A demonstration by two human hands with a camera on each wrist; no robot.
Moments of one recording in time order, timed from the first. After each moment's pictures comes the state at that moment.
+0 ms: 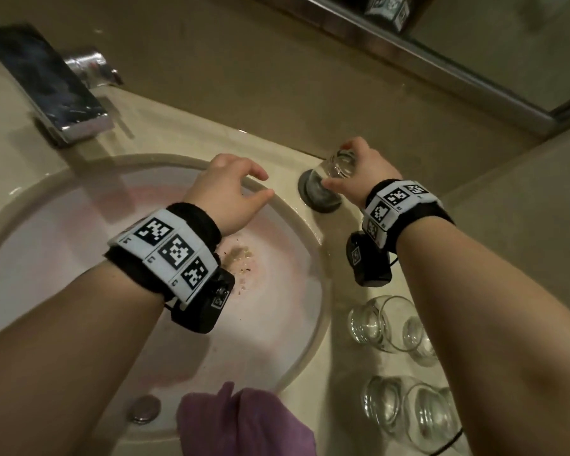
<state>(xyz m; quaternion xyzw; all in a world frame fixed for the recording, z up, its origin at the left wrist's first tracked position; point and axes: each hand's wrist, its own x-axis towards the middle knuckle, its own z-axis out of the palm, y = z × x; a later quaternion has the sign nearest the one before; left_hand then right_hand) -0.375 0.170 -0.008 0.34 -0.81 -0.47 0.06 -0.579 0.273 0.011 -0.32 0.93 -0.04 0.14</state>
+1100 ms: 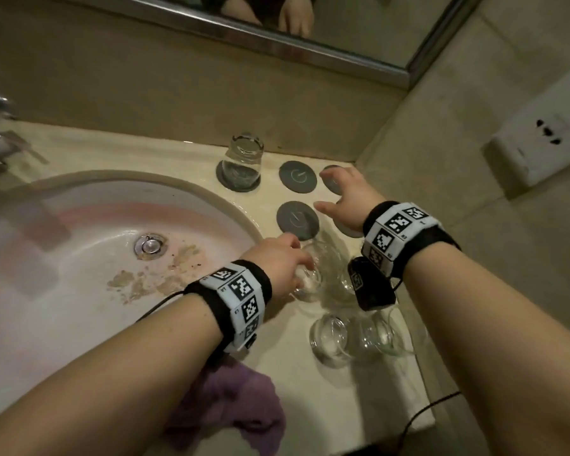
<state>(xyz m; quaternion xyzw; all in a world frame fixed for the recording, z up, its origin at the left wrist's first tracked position) -0.412 0.332 -0.021 0.01 -0.95 -0.29 -0.14 -0.552 0.424 0.040 -0.29 0.94 -0.10 0.17</state>
